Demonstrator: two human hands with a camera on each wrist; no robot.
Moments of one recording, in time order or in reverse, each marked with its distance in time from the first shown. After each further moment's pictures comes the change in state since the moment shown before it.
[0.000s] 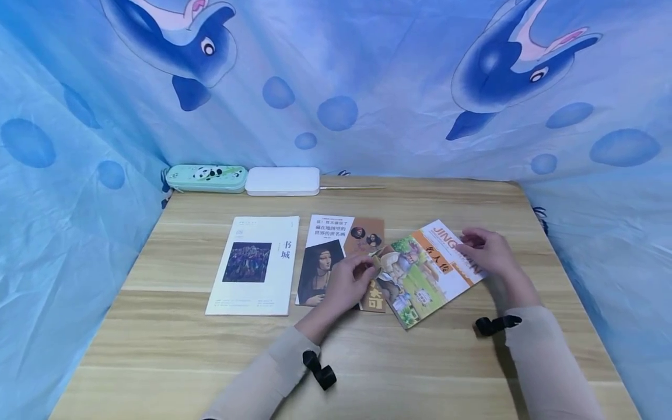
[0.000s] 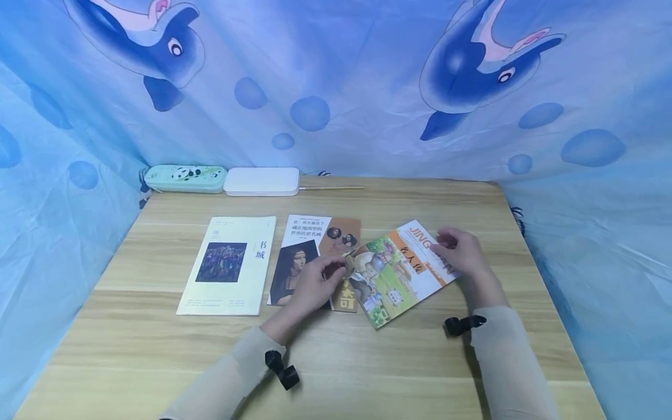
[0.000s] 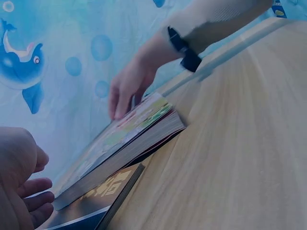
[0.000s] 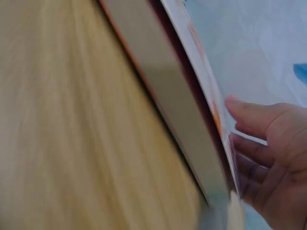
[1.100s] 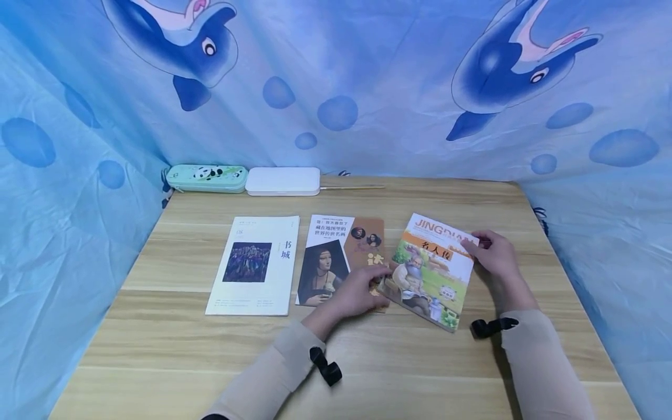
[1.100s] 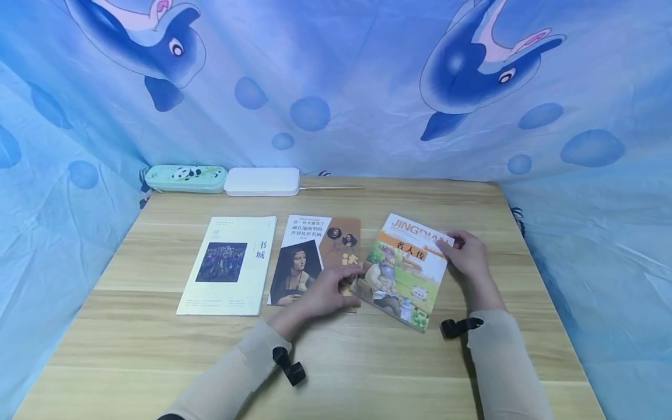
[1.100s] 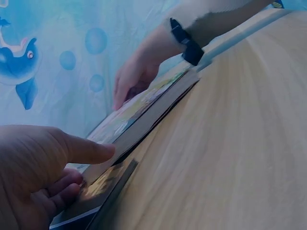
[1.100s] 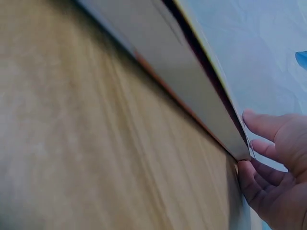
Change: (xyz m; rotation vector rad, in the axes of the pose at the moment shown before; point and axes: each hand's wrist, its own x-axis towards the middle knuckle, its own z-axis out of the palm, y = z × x) left_hand 0.003 0.002 0.007 0.079 -0.441 0.041; right_hand -0.004 0.009 0.006 0.016 0.120 0.223
